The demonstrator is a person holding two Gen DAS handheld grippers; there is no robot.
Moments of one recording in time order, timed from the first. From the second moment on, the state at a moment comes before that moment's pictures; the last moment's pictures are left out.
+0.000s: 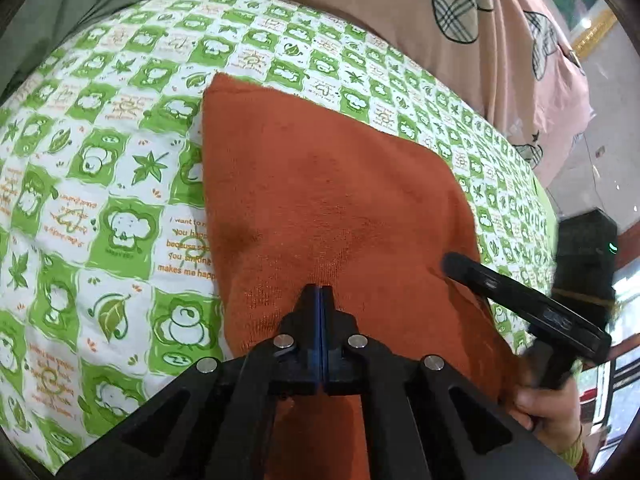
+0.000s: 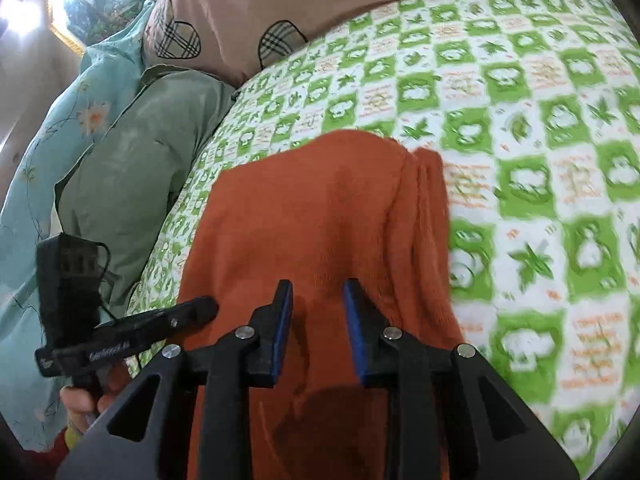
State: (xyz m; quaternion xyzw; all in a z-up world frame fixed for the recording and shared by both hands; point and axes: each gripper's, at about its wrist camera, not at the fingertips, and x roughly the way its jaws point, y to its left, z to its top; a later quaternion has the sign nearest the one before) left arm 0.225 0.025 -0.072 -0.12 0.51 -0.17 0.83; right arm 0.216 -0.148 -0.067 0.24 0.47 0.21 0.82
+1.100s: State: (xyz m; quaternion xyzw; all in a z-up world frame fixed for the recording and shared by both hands) left arm 0.081 0.016 -0.075 -0.09 0.50 -0.19 0.84; right arm 0.089 -0.173 -0.037 0.17 0.48 0.18 0.84
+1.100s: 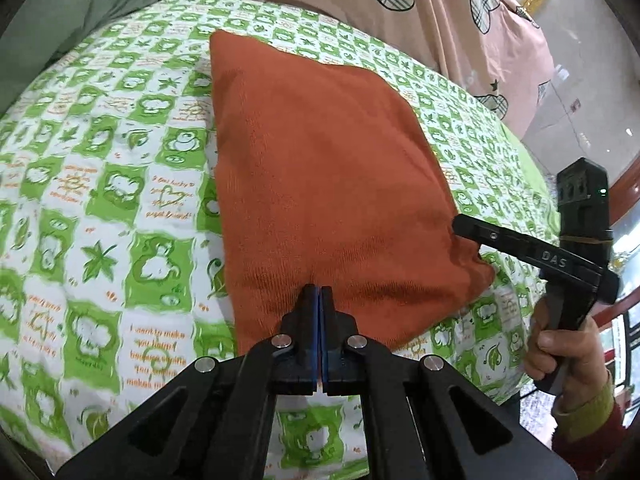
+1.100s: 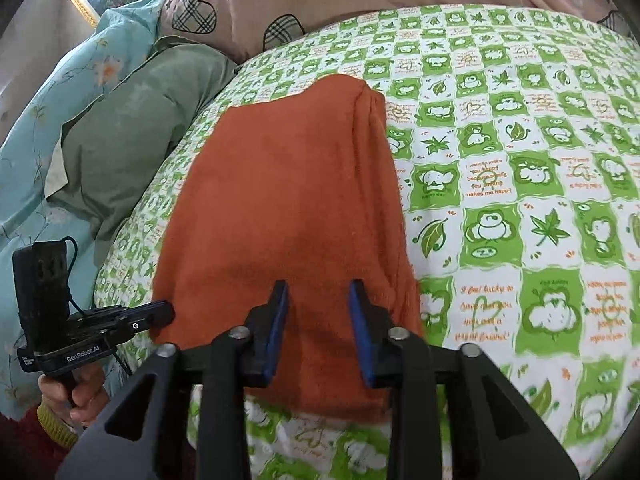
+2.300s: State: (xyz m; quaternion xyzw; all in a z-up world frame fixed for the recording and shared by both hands) left arm 0.002 0.031 -0.042 0.04 0.47 0.00 0.88; right arm -0.004 -0.144 -0.011 0.08 0.48 0.14 0.86
